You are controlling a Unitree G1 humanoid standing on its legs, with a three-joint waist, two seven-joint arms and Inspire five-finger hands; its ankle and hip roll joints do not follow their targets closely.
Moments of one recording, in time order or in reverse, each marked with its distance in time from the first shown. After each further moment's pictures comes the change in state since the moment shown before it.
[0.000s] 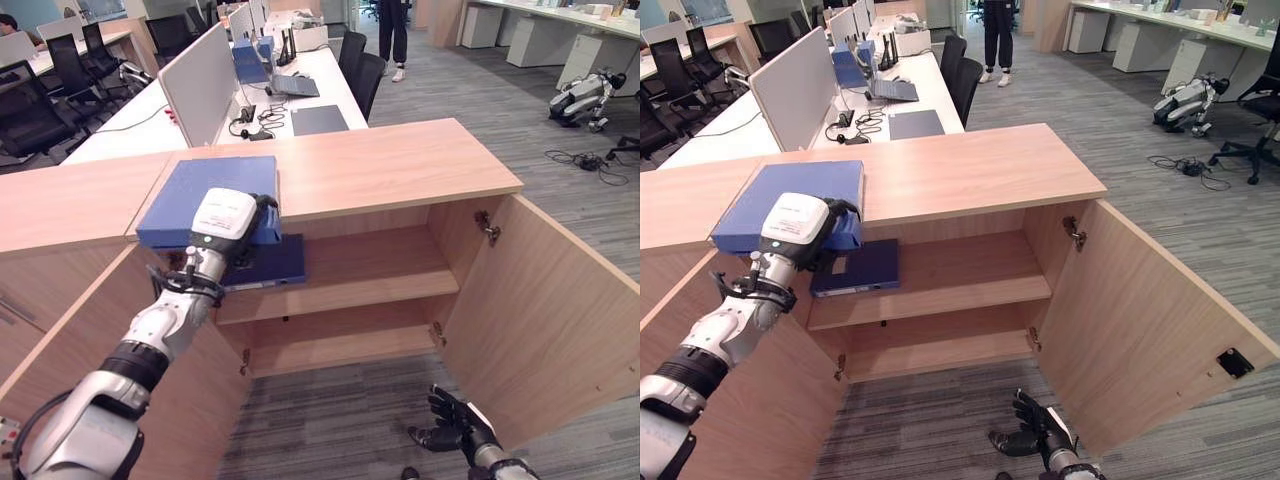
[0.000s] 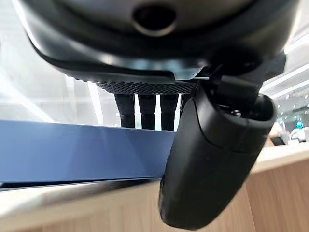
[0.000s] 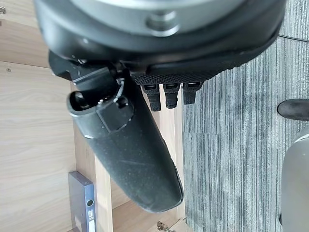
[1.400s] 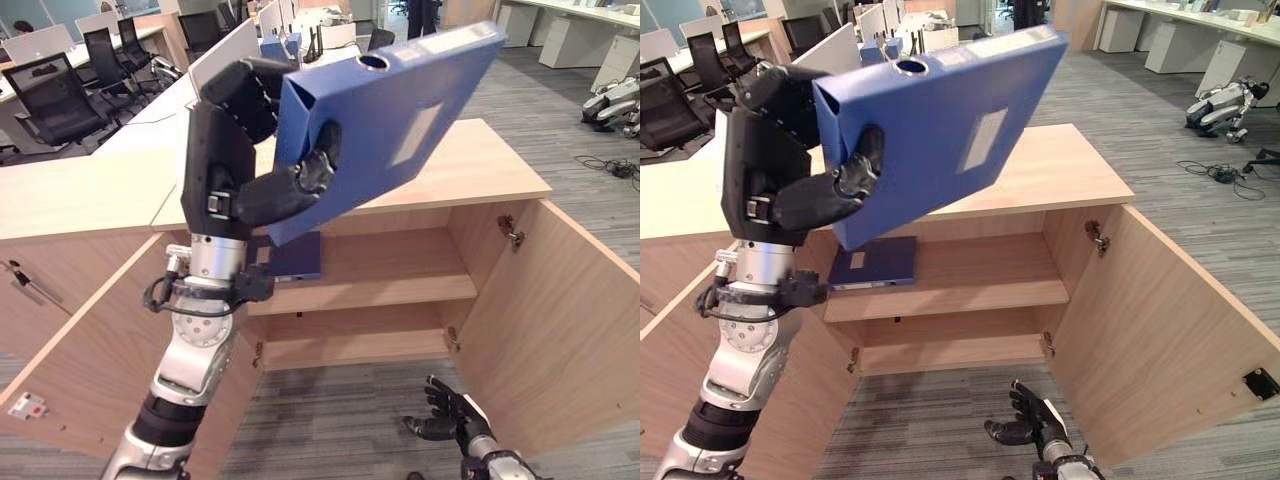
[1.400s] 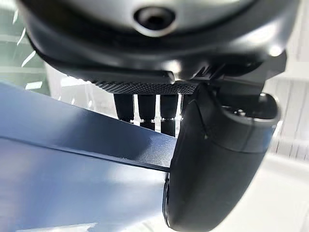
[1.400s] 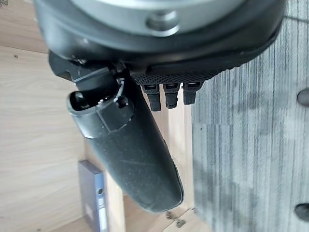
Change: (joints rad) left arm 0.275 -0.315 0.319 -0.824 -1.162 -0.233 -0.195; right arm -0.031 0.025 0.000 -0.045 0.052 0.018 -0.032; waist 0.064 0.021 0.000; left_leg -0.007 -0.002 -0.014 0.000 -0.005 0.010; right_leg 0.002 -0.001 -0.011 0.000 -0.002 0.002
